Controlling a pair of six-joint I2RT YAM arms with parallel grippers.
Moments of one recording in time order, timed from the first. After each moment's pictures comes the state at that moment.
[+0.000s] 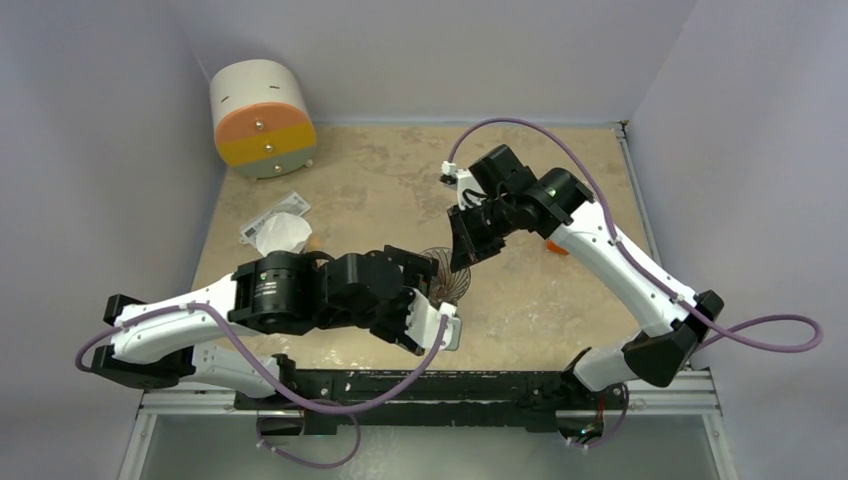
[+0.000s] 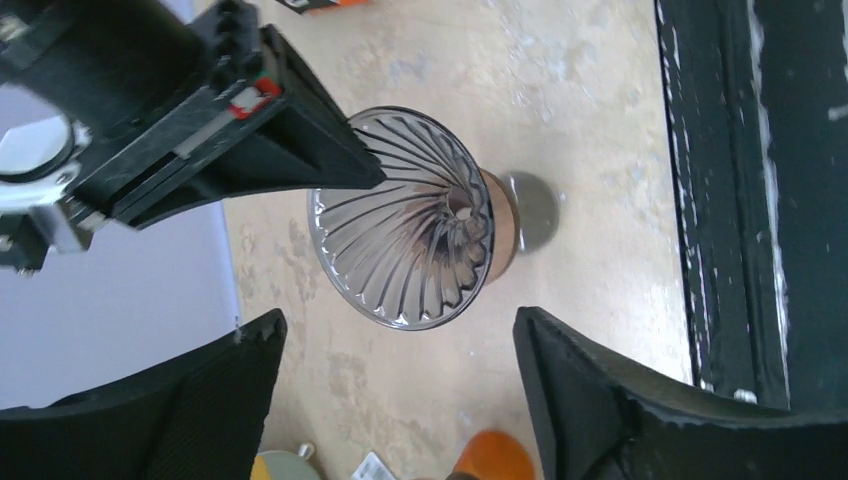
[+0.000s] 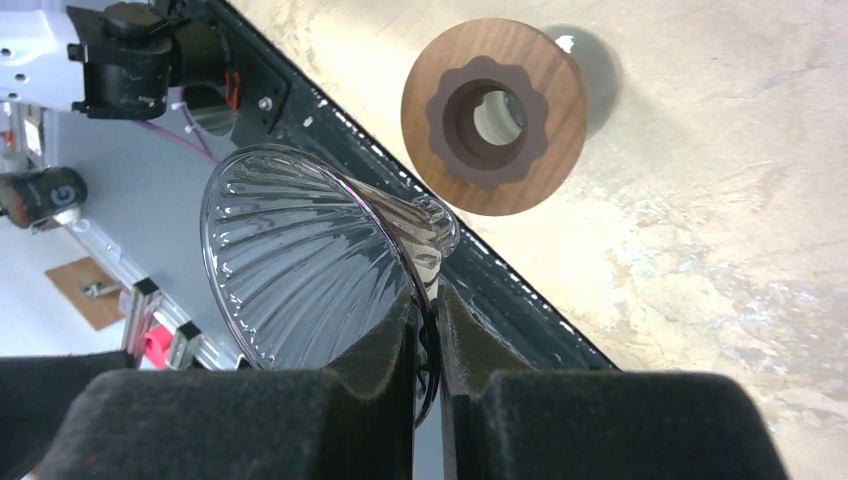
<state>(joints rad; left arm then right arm) -1.44 1.22 1.60 -1.11 -0.24 0.64 0.74 1.46 1.64 -1.23 -0.39 0.33</state>
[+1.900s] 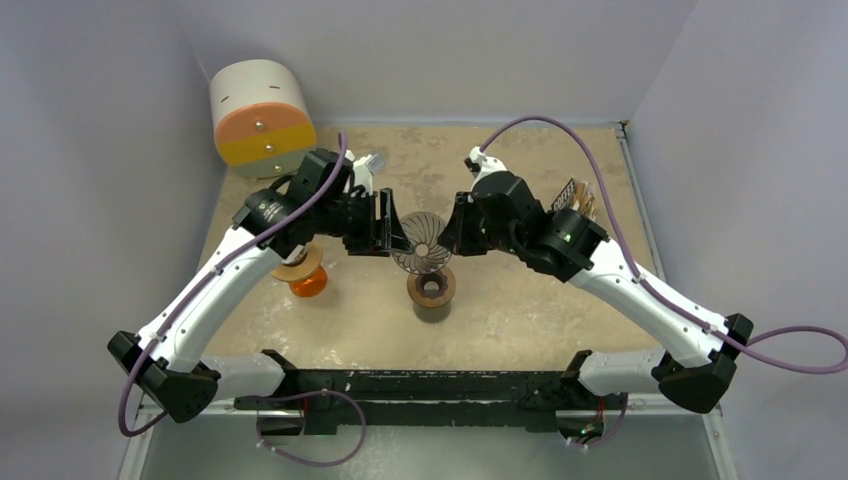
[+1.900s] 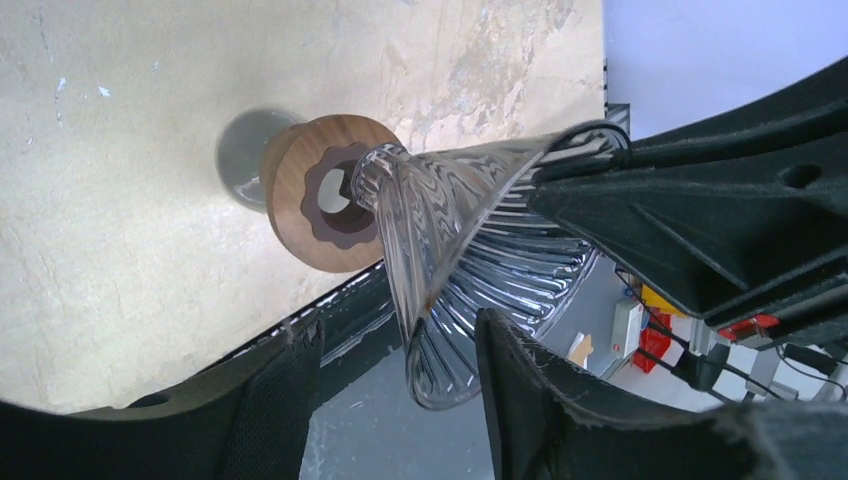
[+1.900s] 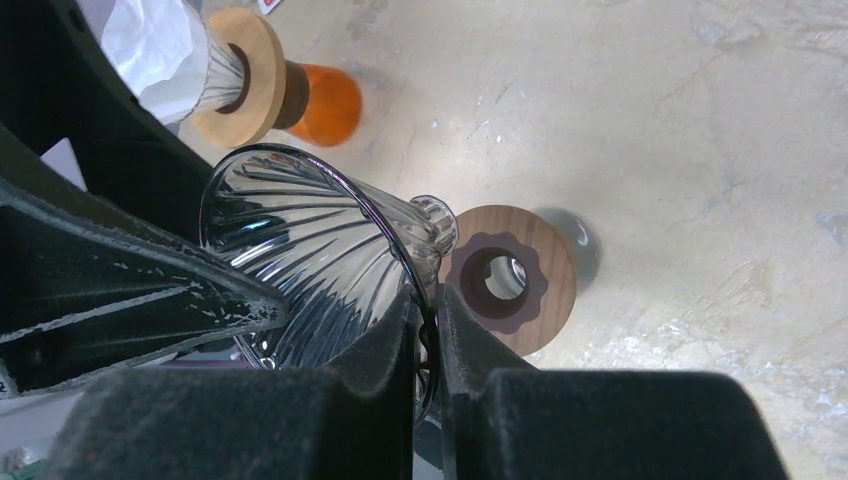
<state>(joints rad) -0.61 1.26 1.45 -0.97 0.39 -0.67 0.90 1.26 1.44 -0.83 0.11 0.69</state>
